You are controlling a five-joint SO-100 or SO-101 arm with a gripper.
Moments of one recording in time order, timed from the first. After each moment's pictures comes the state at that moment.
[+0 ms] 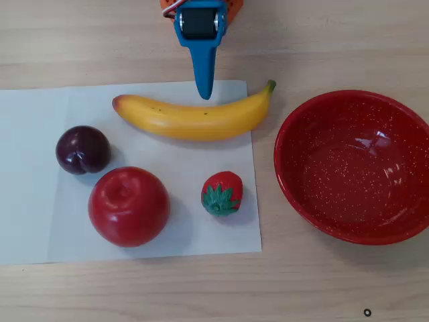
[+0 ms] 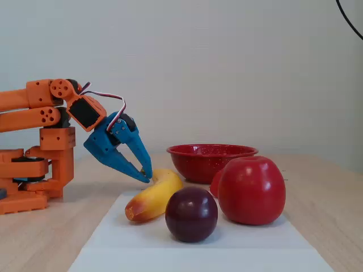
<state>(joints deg) 4.0 188.0 179.2 52.9 -13.8</state>
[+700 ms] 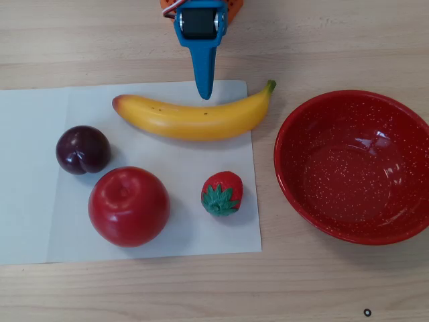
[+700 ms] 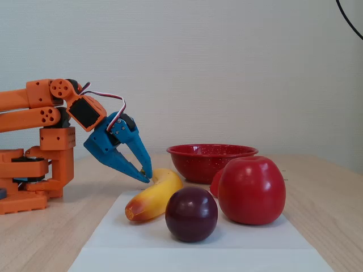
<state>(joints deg) 4.0 188.0 179.2 52.9 -13.8</state>
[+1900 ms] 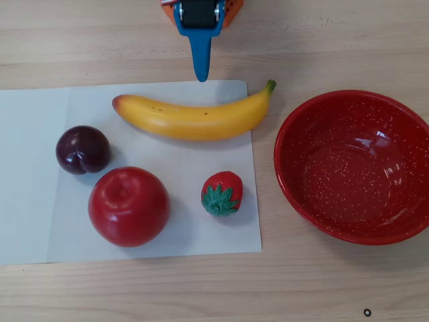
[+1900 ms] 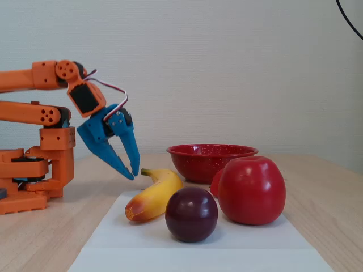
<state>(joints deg) 4.0 168.7 160.0 64.2 -9.8</state>
